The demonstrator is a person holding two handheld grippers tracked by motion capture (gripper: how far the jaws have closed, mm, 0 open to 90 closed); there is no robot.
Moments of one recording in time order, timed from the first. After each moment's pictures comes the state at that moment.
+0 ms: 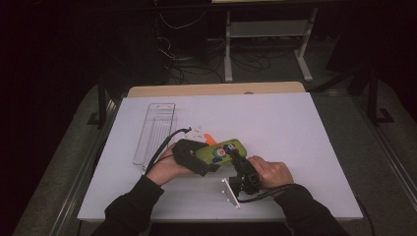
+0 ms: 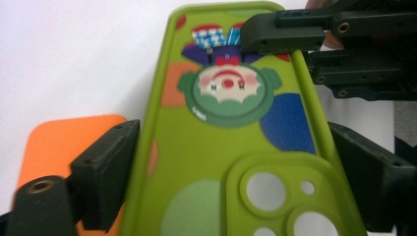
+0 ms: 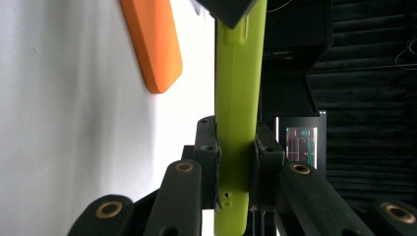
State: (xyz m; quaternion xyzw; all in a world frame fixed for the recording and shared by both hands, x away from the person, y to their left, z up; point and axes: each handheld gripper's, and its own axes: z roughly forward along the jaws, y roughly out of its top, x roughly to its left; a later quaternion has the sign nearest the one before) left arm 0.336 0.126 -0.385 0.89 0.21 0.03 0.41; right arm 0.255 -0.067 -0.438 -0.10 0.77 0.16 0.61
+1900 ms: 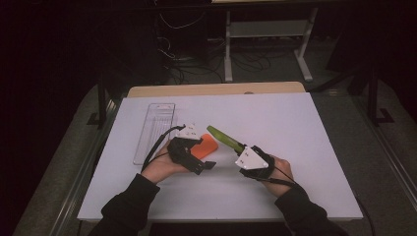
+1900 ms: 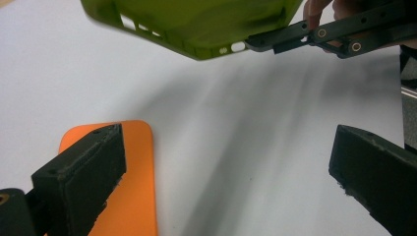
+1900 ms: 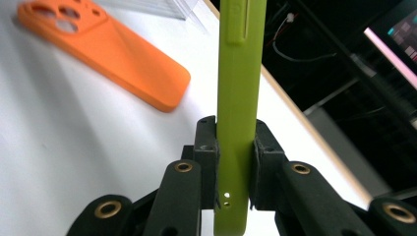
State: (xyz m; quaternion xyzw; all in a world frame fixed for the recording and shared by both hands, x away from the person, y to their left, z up) left arm 0.343 0.140 -0.380 0.88 0.20 0.06 0.42; right arm 0.287 -0.101 -0.412 0.20 0.82 0.35 0.41
